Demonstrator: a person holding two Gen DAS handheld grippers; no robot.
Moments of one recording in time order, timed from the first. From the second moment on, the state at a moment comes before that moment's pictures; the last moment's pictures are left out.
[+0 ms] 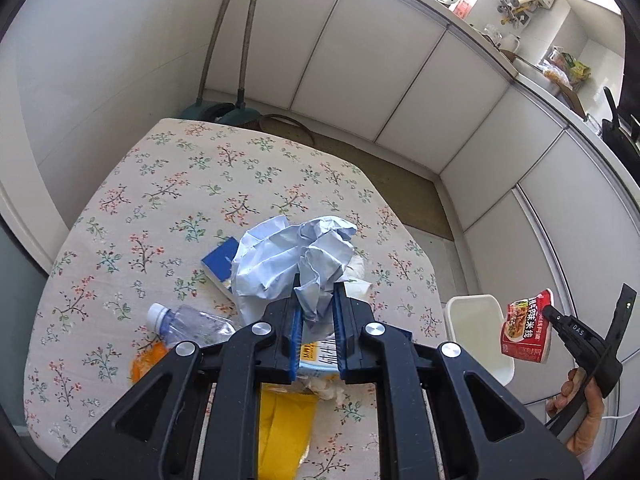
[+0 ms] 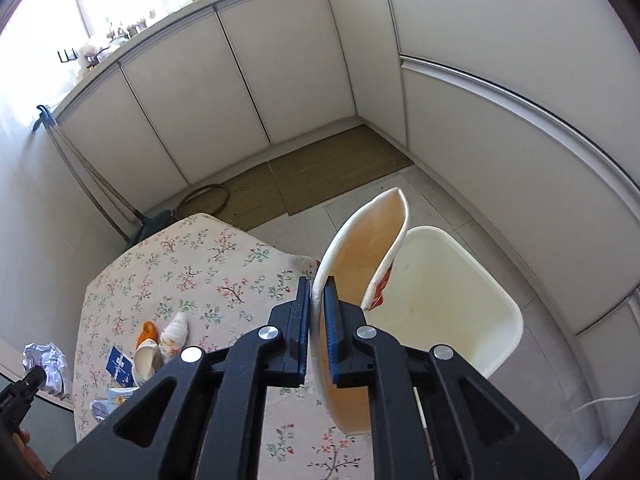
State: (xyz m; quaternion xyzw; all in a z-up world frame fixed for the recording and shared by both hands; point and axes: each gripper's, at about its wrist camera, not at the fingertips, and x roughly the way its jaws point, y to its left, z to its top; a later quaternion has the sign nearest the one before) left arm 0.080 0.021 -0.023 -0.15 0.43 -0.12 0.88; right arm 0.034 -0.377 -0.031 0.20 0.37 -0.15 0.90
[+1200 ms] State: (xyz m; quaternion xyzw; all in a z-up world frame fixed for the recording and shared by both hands) left arm 0.081 -0.325 -0.060 -0.04 0.48 -0.32 0.81; right arm -0.094 -0.541 -0.036 0.35 0.28 -0.36 0.82
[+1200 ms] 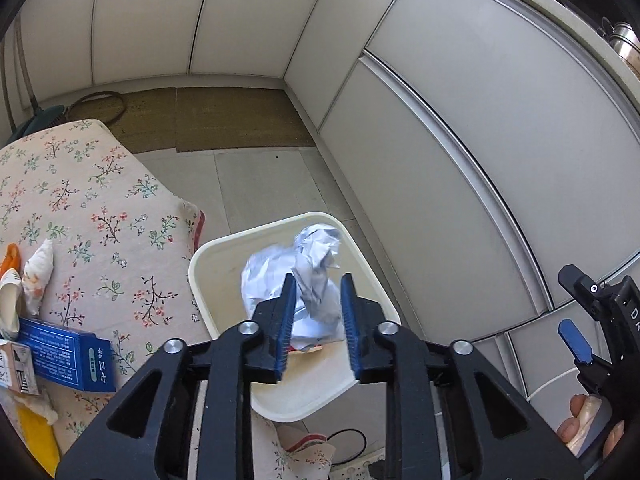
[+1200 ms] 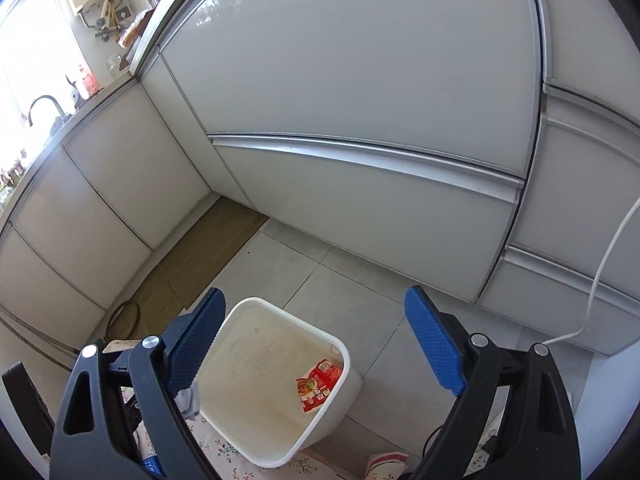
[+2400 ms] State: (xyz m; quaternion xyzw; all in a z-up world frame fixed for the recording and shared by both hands) left arm 0.031 -0.112 -0.014 -0.01 0.37 -0.08 0.93; right arm -0.033 -0.314 -0.021 0.12 0.29 -0.23 0.92
